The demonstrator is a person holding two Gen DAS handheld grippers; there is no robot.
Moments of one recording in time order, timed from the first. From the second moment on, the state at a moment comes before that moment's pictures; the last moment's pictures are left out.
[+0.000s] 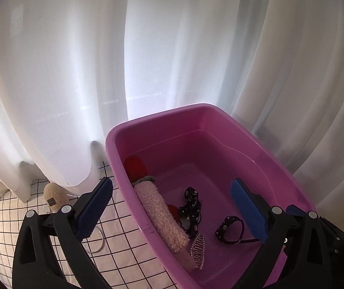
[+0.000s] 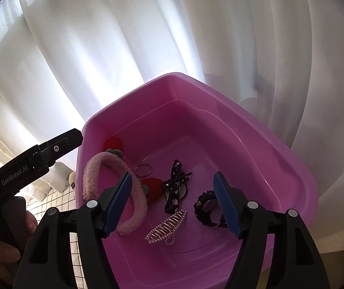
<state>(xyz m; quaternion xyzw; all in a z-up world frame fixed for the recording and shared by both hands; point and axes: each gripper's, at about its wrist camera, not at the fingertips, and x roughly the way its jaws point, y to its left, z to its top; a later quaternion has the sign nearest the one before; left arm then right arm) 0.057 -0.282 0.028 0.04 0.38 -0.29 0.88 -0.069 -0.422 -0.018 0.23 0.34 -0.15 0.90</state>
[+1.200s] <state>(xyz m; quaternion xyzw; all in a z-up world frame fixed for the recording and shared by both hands) 0.124 -0.014 -0.049 -0.03 0.43 -0.17 0.89 -0.011 -0.212 -0.031 0.21 0.32 0.11 0.92</state>
